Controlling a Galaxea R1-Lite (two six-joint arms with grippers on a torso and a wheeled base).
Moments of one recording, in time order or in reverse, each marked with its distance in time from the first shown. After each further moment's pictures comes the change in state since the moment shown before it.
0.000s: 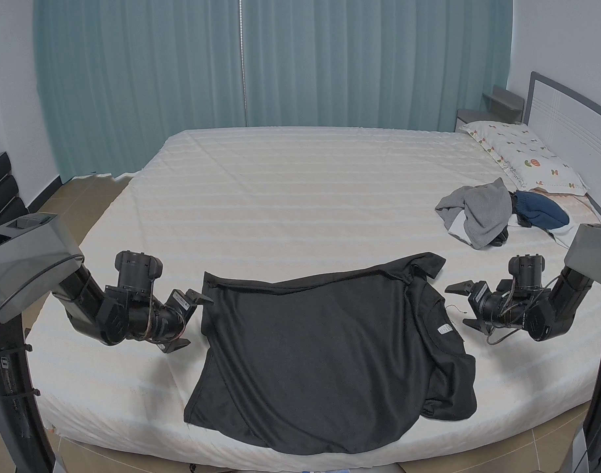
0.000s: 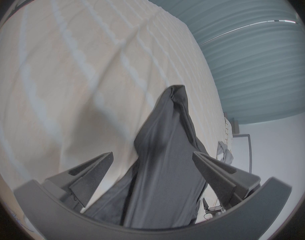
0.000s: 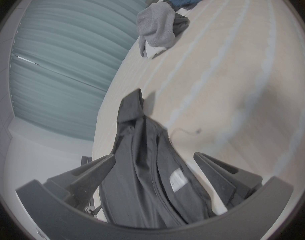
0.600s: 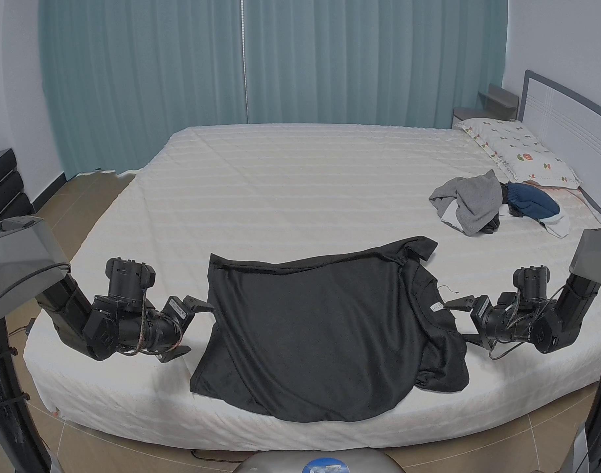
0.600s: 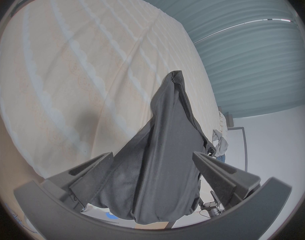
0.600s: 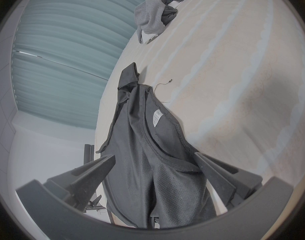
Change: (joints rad) left arm -0.022 -0.074 0.100 -0.048 -0.020 -0.008; right arm 0.003 -0.036 0.098 -0.024 0.064 -0.015
